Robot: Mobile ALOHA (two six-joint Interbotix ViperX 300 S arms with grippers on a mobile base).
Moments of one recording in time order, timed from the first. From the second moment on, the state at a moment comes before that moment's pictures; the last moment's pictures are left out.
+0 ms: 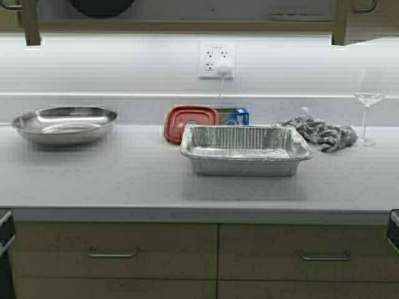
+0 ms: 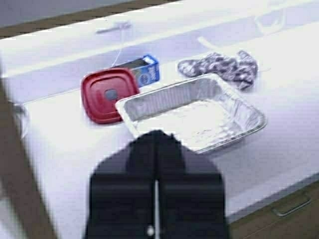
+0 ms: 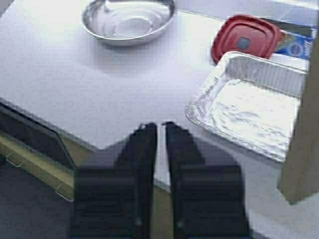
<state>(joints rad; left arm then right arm) -0.53 -1.05 1.16 -0.12 0.00 0.16 0.53 -0.97 0.97 0.44 0.30 -0.37</state>
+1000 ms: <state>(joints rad) -0.22 -0.40 0.87 -0.14 -0.25 0.10 0.26 -0.52 0.91 0.42 -0.10 -0.36</state>
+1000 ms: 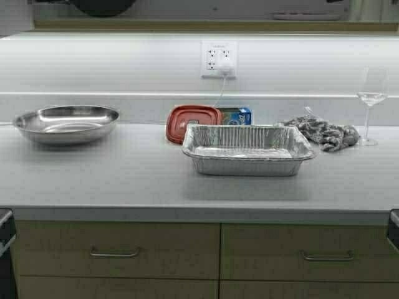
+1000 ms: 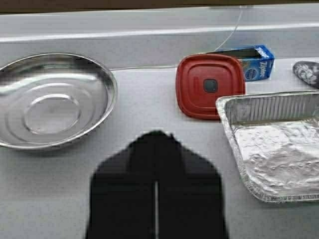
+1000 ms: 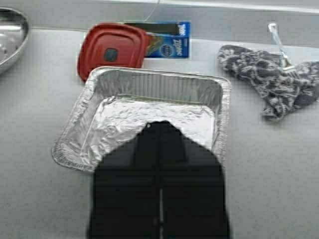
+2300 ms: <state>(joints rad) -0.42 0.64 0.92 0.22 -1.40 -0.75 0.49 0.42 1.18 0.30 -1.35 0.77</state>
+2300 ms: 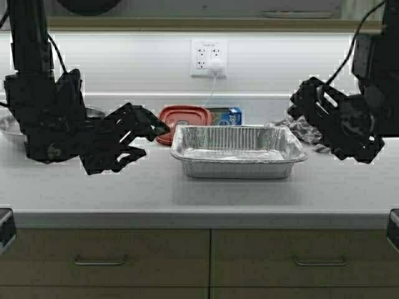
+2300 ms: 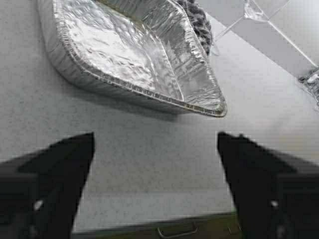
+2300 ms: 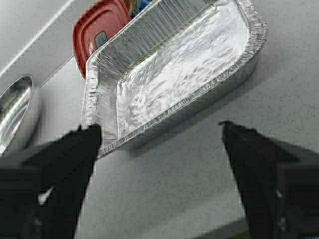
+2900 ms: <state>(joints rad) -0.37 0.69 0.97 0.14 -1.50 -0.76 0.37 0.57 1.11 0.11 -1.43 0.81</state>
